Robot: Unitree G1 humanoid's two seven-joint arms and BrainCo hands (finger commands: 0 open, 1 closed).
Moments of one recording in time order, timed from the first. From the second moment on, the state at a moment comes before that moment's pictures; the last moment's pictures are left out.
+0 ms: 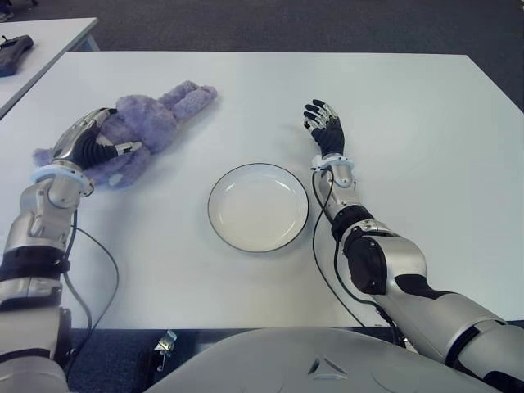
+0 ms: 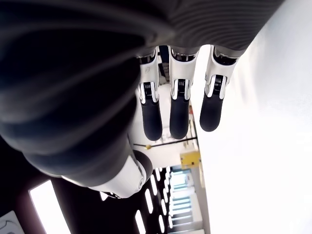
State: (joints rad) left arm -0.27 0.79 0.06 0.56 0.50 -0.25 -0.02; right arm -0.77 0.07 -0.30 1.24 0.02 -0.55 -0.03
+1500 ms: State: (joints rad) left arm -0.63 0.44 -0.12 0.98 0.47 -0.19 0.23; right arm -0.76 0.07 -0.30 1.25 0.02 -0.53 -0.04
